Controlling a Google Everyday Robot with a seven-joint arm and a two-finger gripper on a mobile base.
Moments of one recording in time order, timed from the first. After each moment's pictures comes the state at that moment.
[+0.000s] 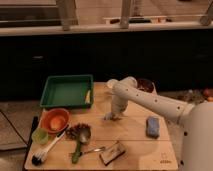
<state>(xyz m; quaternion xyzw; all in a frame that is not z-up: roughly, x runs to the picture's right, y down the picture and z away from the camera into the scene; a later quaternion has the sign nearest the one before) 0.063 0.165 0.883 -0.33 -0.16 -0.15 0.92</state>
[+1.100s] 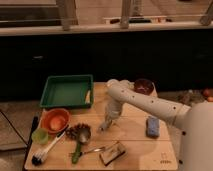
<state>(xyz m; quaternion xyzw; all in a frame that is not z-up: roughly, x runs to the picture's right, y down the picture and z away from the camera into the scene) 0.039 0.214 0.843 -0.37 -0.25 -0.29 0.84</state>
